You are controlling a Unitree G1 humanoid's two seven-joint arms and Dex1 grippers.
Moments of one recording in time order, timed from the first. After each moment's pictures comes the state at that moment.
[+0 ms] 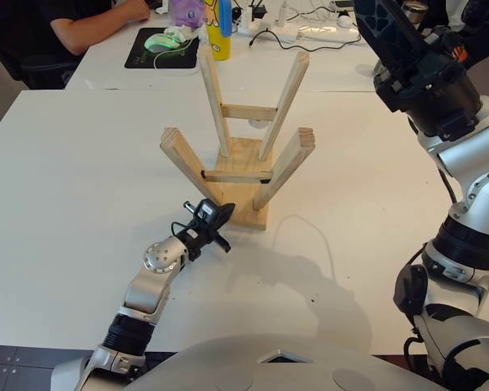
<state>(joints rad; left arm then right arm) 0.08 0.25 -0.28 -0.07 -0.07 0.13 -0.46 -0.57 -0.42 -0.33 -0.35 1.35 0.81 0.42</state>
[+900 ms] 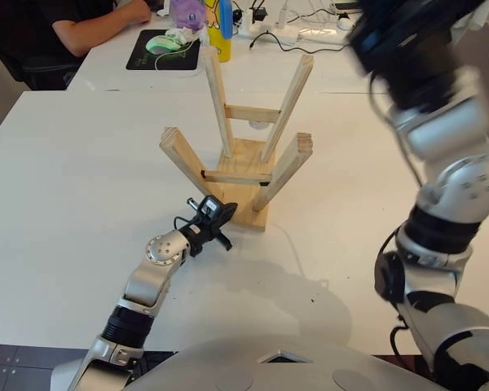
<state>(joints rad) 0.02 0.28 -0.30 -0.09 -0.08 0.24 -0.47 -0.80 -0.35 -0.29 -0.36 1.62 0.61 0.16</state>
